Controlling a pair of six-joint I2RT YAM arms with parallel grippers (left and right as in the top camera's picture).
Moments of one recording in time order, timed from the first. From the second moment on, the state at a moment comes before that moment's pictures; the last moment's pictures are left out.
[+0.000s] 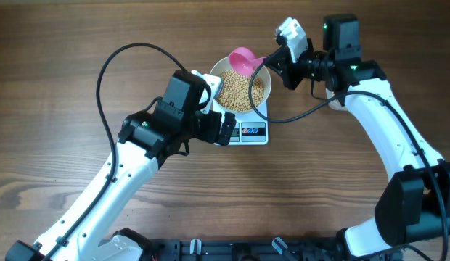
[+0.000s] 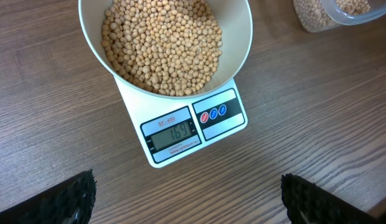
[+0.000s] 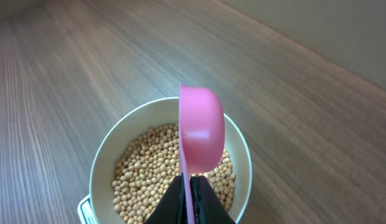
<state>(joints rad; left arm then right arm) -0.51 1.34 1.13 -0.74 0.15 -0.20 0.17 1.70 1.32 -0.40 -0.67 -0.40</state>
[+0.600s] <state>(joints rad) -0.51 1.34 1.13 -0.74 0.15 -0.20 0.18 1.70 1.32 -0.56 -0.67 -0.37</state>
